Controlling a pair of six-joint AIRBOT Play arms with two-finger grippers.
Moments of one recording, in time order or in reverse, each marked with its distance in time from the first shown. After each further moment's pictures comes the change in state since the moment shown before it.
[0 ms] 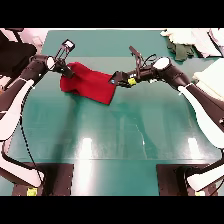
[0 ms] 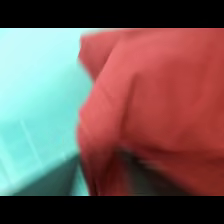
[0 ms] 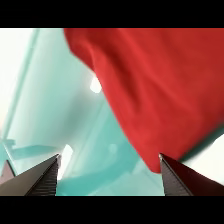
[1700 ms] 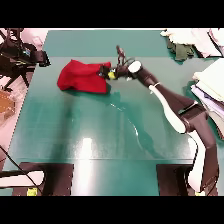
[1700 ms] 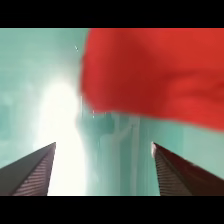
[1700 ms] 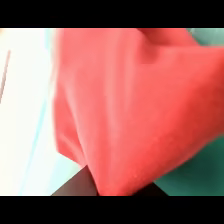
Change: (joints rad) left arm 0.153 0.288 0.149 -0.184 -0.552 -0.388; right arm 0.105 -0.357 0.462 -0.030 -0.304 0.220
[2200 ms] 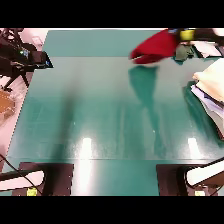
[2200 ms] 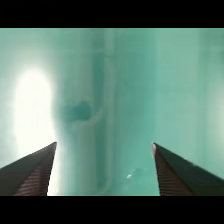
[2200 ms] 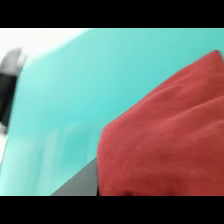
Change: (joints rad) left arm 0.000 0.066 0.000 -0.135 -0.119 0.000; right arm -0.613 0.368 -0.009 -0.238 0.222 0.176
